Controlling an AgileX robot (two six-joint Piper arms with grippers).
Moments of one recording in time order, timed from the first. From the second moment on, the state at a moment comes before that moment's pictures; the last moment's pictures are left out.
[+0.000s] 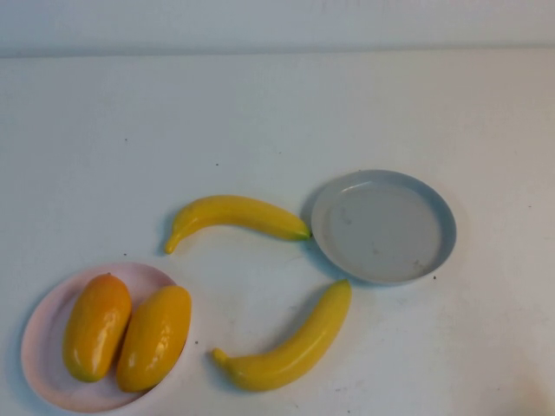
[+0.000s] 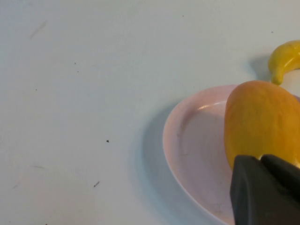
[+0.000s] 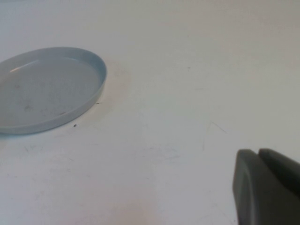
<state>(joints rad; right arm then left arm) 0.07 -0.01 0.02 -0.07 0.37 0.18 -0.05 -0.01 0.02 0.02 0.38 -0.06</state>
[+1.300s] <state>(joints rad) 0.08 0.01 -0.12 0.38 0.20 0.20 -0.05 -0.01 0.02 0.02 0.38 -0.06</state>
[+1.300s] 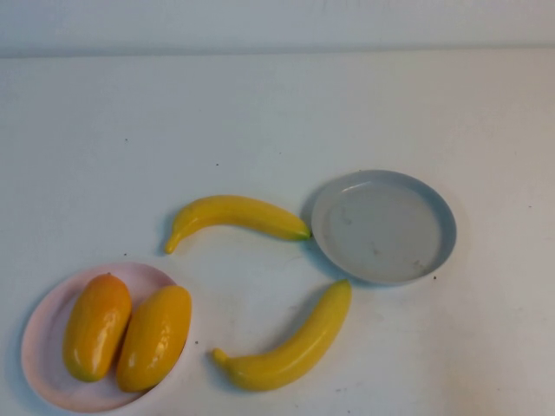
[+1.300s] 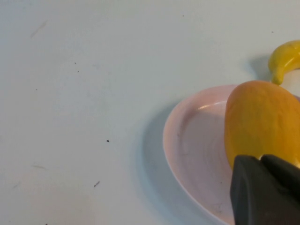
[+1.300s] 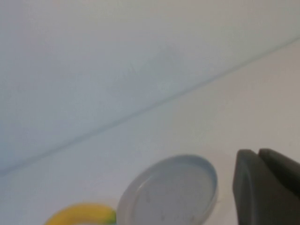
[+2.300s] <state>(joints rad) 0.46 1.28 -0.90 0.52 0.78 -0.48 -0.05 -0.01 0.02 0.02 0.38 -0.06</state>
